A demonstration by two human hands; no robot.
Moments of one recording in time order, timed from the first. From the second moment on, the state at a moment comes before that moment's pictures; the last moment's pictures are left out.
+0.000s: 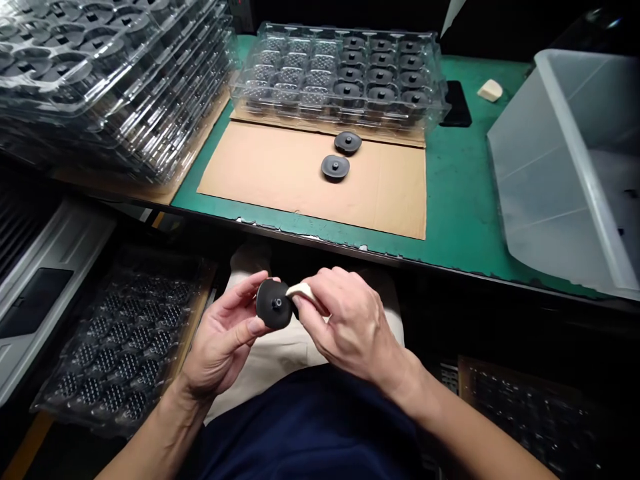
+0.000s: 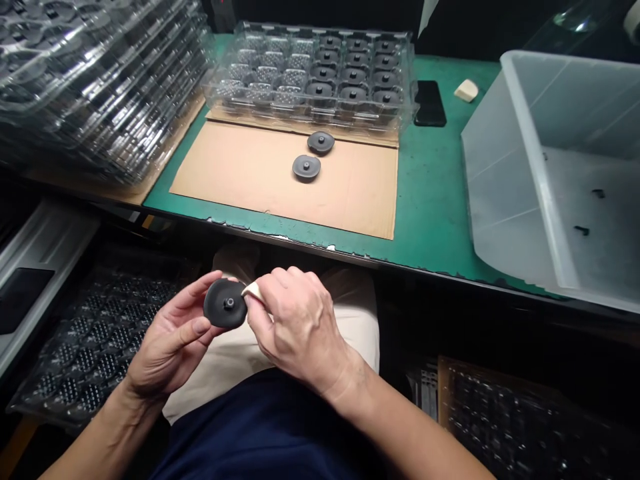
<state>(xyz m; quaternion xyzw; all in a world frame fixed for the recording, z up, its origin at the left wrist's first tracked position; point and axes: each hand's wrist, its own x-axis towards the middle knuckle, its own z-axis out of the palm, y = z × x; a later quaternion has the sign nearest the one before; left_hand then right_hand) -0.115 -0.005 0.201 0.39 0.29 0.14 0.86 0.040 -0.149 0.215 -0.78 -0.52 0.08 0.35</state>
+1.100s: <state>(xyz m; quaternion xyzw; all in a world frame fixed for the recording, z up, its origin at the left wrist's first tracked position) -0.096 -0.032 0.184 0.45 0.40 0.12 0.78 -0.006 -0.159 0.176 -0.62 -0.33 0.43 0.57</state>
